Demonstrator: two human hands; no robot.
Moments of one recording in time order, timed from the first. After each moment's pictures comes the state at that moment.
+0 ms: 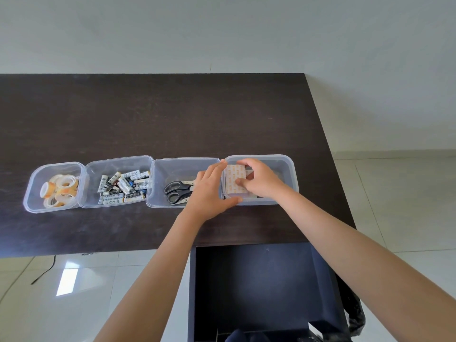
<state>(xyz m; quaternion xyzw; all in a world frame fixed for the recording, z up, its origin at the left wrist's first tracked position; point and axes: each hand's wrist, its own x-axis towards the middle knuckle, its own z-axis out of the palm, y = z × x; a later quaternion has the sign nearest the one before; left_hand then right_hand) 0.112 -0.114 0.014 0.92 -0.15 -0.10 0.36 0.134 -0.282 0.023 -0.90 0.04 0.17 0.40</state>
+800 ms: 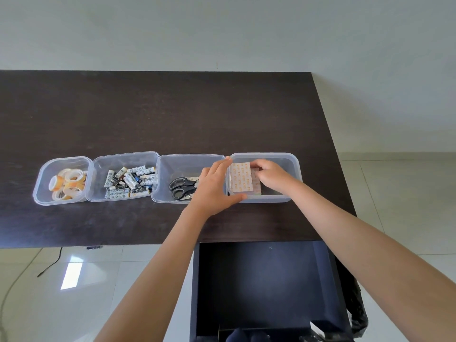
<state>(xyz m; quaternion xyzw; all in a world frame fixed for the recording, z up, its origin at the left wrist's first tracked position) 0.113 -0.114 0.015 0.92 -0.13 -0.11 0.34 0.143 -0.298 0.015 -0.87 0.07 0.24 0.42</state>
